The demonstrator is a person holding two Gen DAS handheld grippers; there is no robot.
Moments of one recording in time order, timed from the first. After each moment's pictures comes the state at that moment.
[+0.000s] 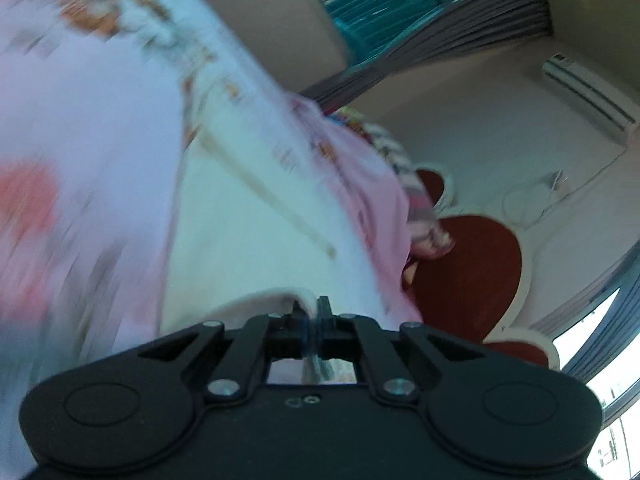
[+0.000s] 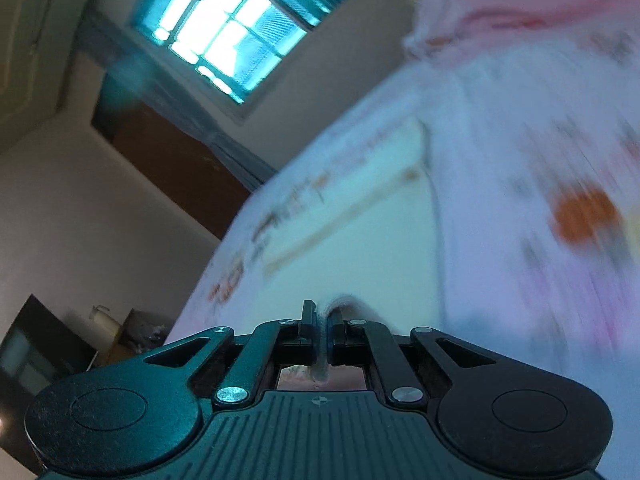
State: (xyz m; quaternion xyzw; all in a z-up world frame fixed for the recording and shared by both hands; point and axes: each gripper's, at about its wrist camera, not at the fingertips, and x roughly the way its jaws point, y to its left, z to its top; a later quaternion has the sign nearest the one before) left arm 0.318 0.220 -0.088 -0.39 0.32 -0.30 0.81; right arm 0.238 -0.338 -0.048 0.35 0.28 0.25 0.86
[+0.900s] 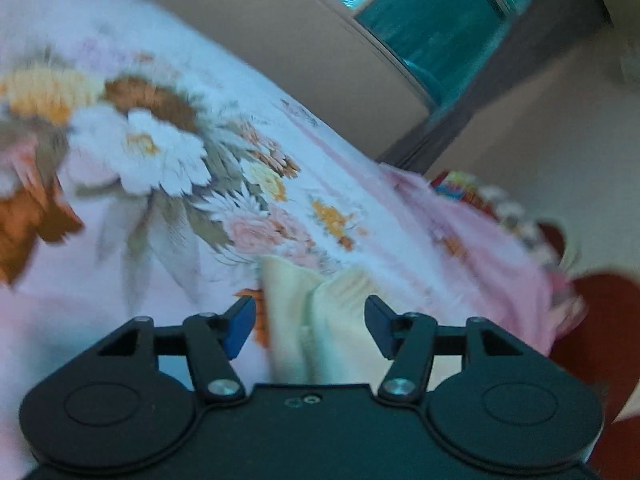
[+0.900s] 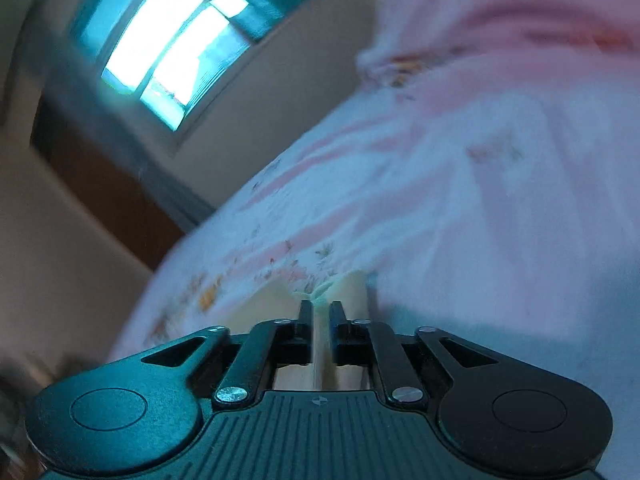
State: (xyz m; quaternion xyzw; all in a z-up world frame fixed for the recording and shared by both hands) left arm 0.595 0.225 -0.116 -0.28 0.30 -0.16 0.90; right arm 0.595 -0.358 -0.113 0.32 0.28 0.18 0.89
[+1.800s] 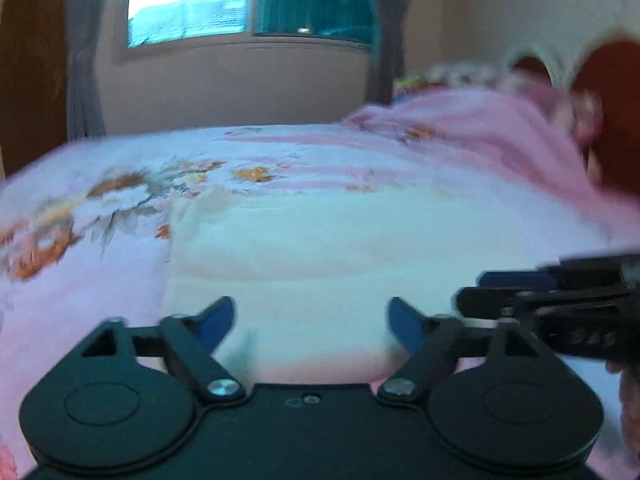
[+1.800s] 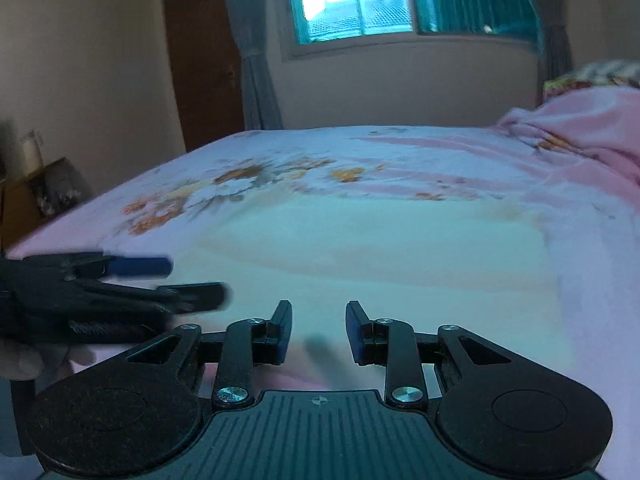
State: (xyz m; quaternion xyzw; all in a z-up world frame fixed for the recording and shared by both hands) left arm 0.400 0.032 -0.104 0.05 0.27 -0.10 0.96; right arm 0.380 -0.144 -0.103 0.02 0.26 0.23 0.94
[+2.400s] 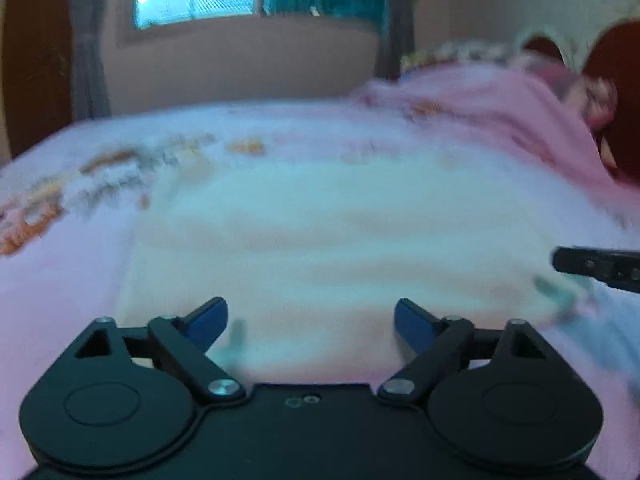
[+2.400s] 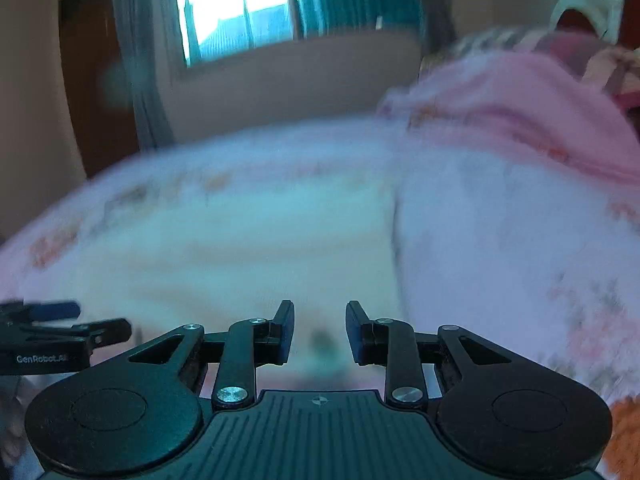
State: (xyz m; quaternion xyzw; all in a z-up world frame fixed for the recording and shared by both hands) left arm 0.415 0.019 -0.113 0.01 0.28 -0.08 0.96; right arm 0.360 -0.225 -0.105 0.10 0.24 0.09 0.96
